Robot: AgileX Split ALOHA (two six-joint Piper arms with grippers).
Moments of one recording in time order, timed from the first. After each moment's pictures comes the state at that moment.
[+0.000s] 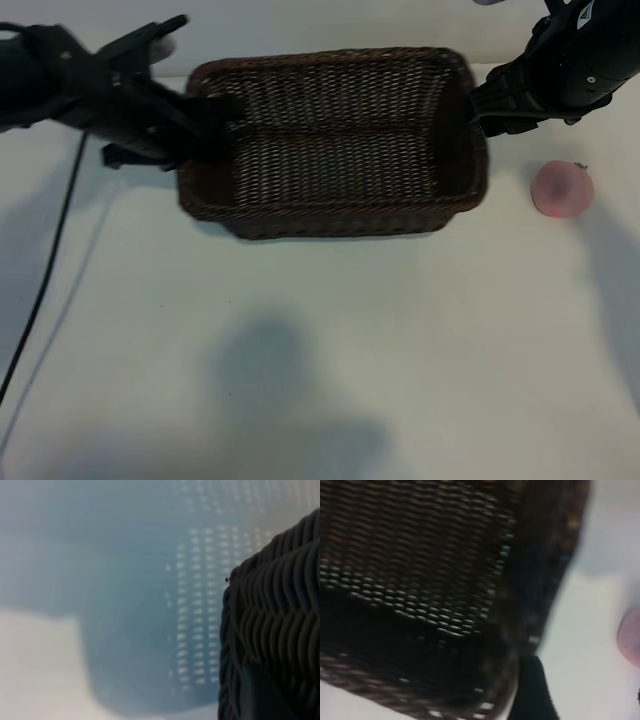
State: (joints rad) left arm -0.22 1.91 -1.25 -0.56 0.47 0.08; right arm 0.28 1.63 -1.35 0.10 0.88 -0.06
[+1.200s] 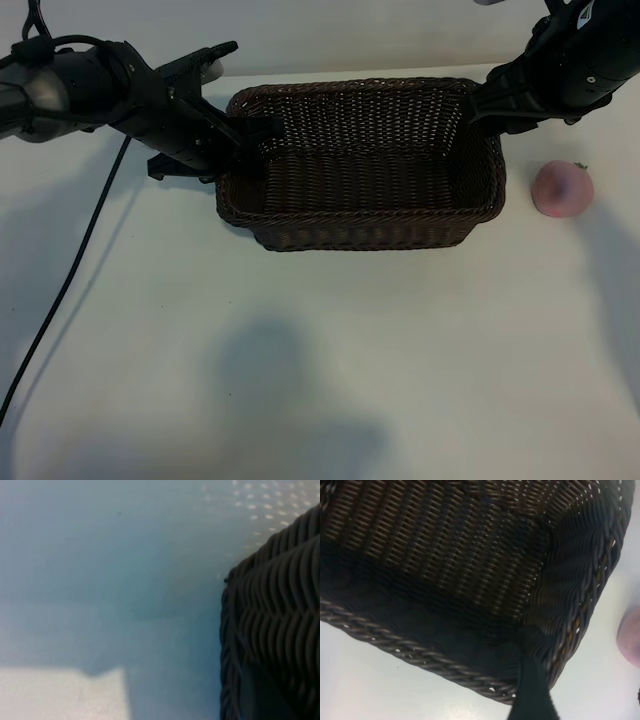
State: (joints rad) left arm -0.25 2.09 -1.36 -0.58 0.48 0.10; right arm 0.28 1.63 -1.35 0.10 0.88 -0.06
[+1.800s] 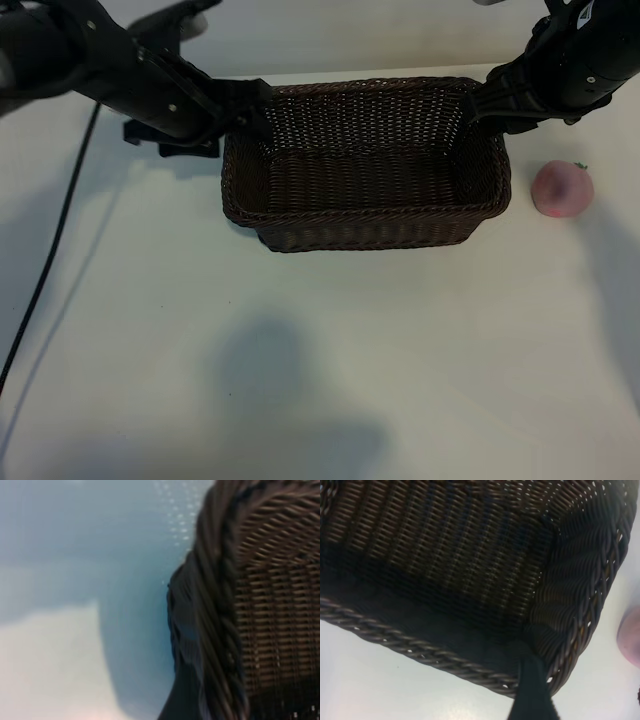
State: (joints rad) left arm -0.25 1.91 -1.37 -0.48 0.59 0.06; right arm 0.28 1.63 -1.35 0.10 0.88 -0.06
